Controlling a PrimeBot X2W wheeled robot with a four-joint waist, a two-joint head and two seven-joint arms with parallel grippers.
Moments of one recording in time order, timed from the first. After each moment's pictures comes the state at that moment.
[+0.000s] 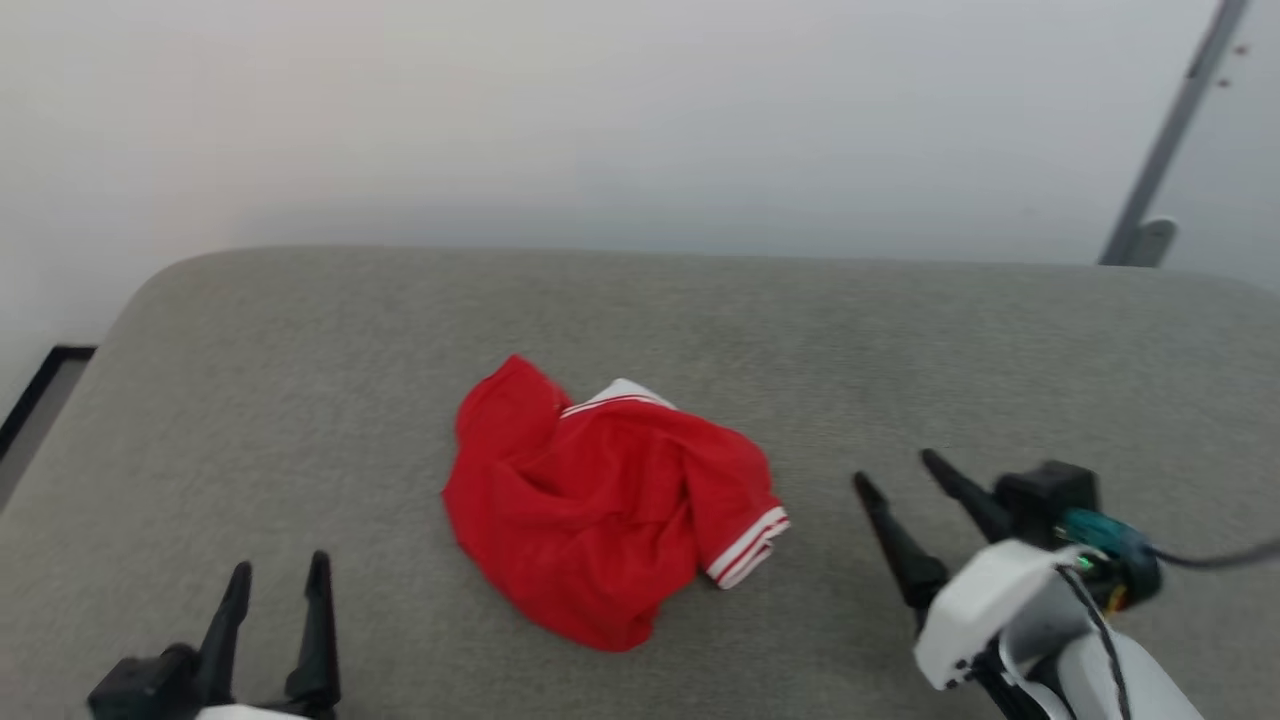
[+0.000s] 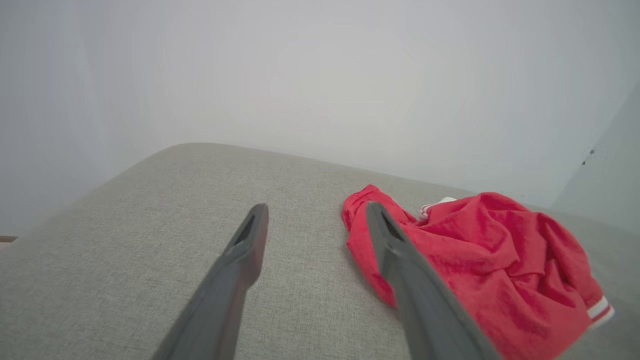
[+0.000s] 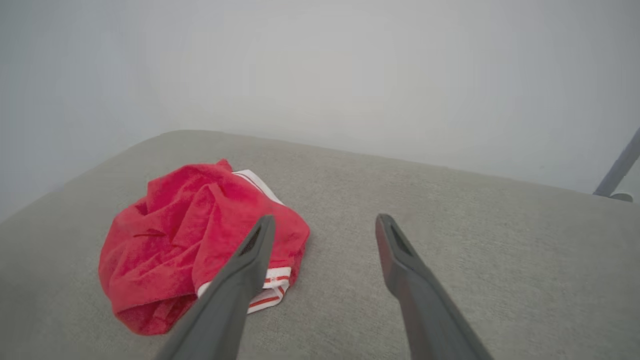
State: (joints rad) left arm 0.11 0.17 0.03 0.17 -0.36 -0.11 -0.26; right arm -0.14 -0.22 0.25 0.21 0.38 0.13 0.02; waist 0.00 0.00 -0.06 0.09
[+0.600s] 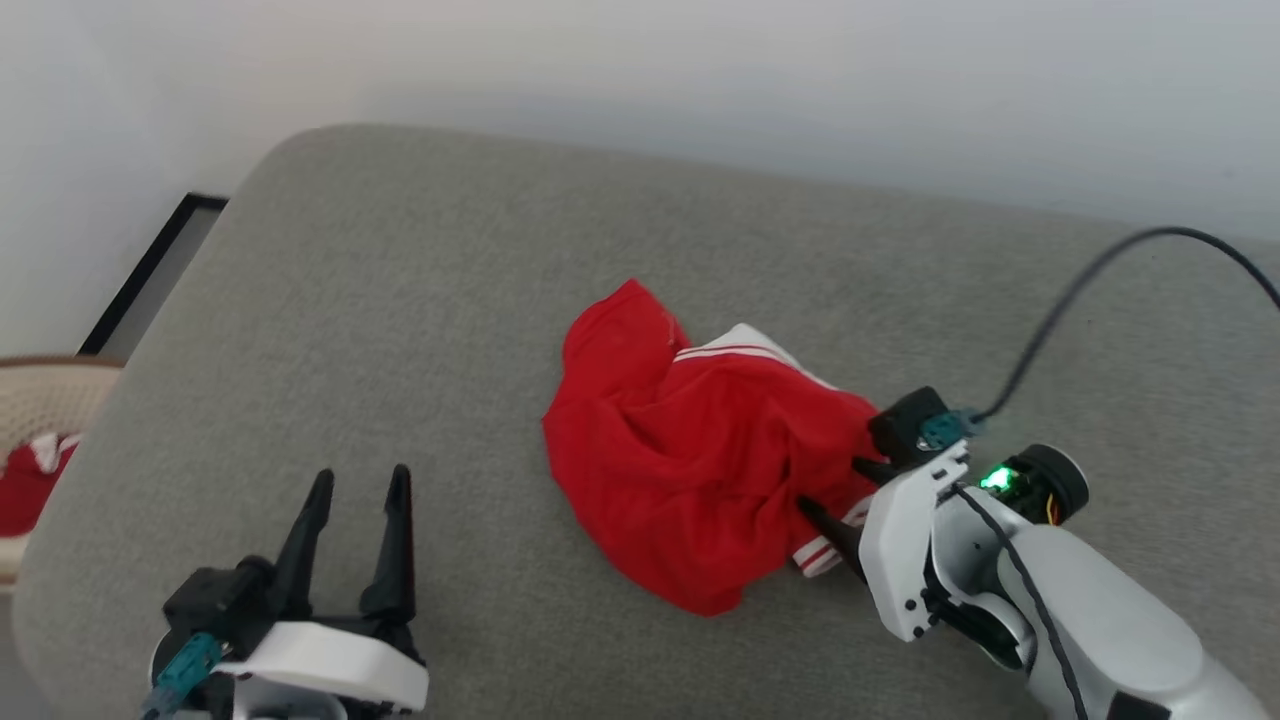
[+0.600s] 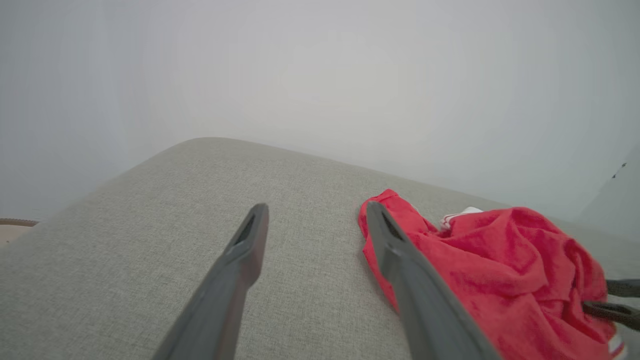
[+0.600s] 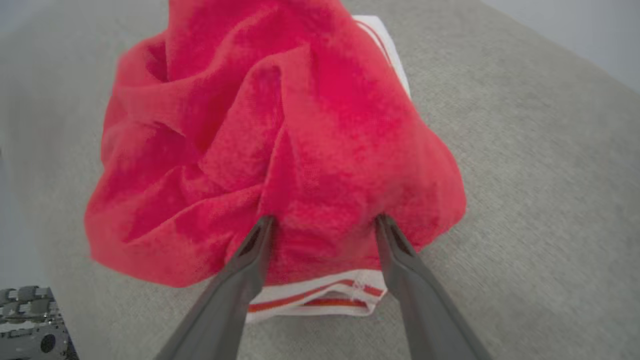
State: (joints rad) left arm -0.04 0.12 -0.06 0.20 -0.35 -0.12 -0.26; right arm -0.50 -0.33 0.66 0.49 0.55 0.13 0.32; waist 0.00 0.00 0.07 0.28
